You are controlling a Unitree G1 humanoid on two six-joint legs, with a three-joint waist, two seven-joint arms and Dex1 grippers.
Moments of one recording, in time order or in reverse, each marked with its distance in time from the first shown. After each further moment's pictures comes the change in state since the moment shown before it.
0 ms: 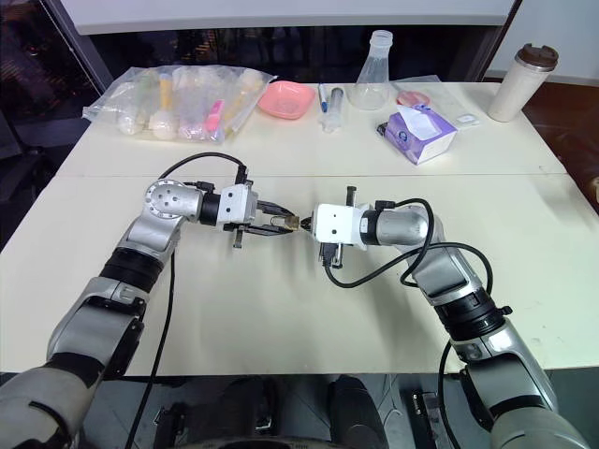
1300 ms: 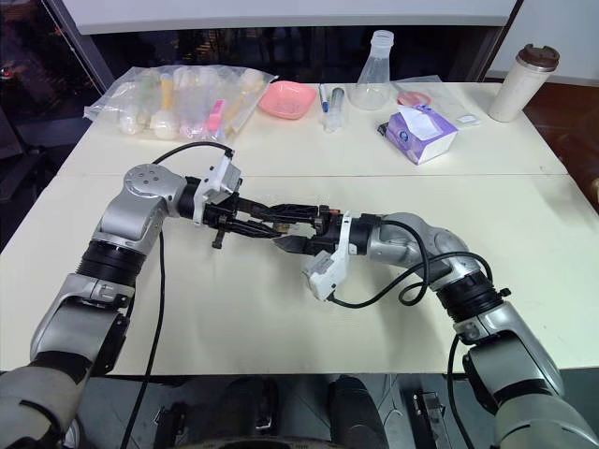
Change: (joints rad) left arm -0.011 0.072 0.027 -0.200 -0.163 0.485 -0.225; right arm -0.105 -0.033 0.072 0.249 -0.359 -0.877 -0.508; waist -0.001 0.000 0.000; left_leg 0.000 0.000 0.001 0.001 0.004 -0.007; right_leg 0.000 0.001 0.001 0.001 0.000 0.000
